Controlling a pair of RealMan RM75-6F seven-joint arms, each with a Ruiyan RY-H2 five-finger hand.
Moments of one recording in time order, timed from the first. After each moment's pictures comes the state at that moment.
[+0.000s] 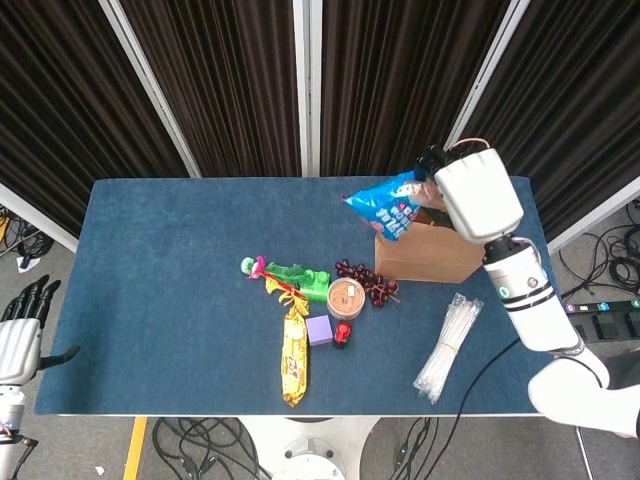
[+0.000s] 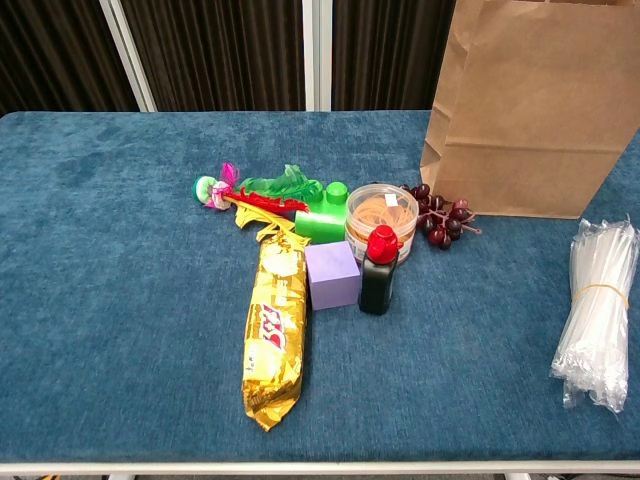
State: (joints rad) left arm -0.10 -1.26 -0.07 -1.35 1.42 1.42 -0.12; right arm 0.85 -0.93 0.39 -1.85 -1.12 1.15 -0.48
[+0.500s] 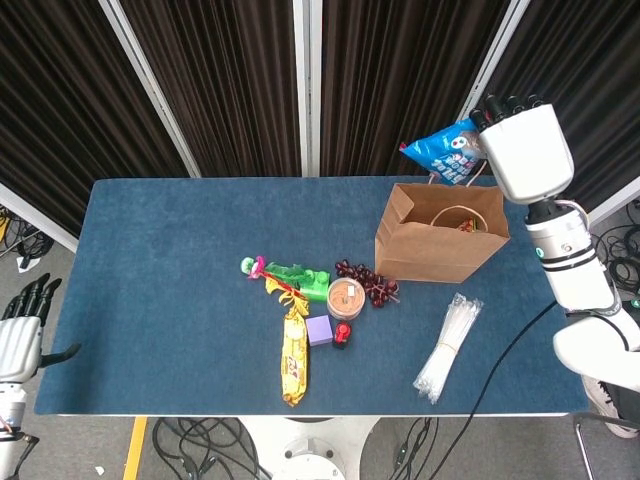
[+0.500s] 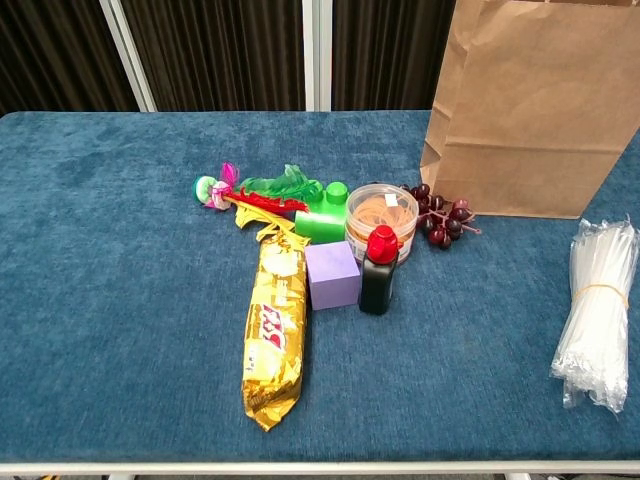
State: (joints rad) left arm -0.11 -1.28 -0.07 -1.31 1.42 1.42 -0.14; right arm 0.85 -0.97 0.32 -1.48 -1.30 1.18 -0.52
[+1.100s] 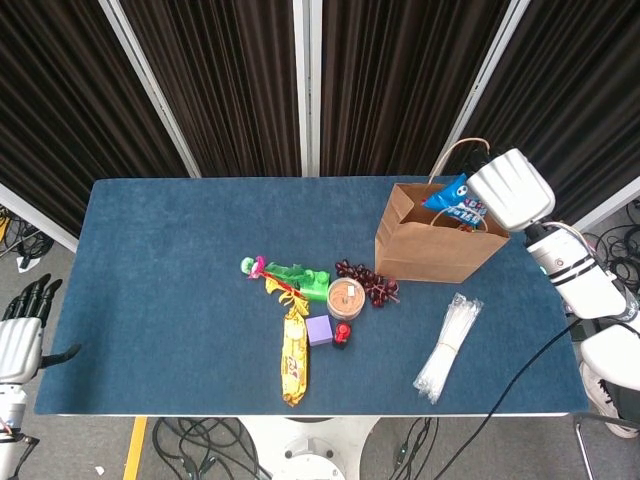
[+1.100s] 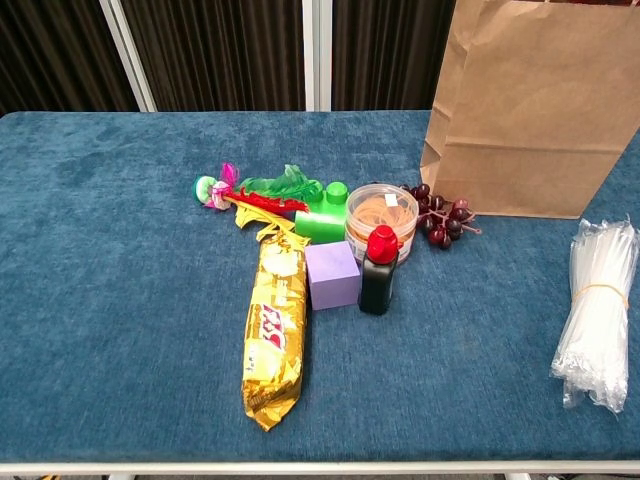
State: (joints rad) left arm -0.10 -1.28 -0.07 -1.31 1.43 1.43 -0.13; right arm 0.84 -0.98 0.18 -1.36 -1.48 1.04 -0.50
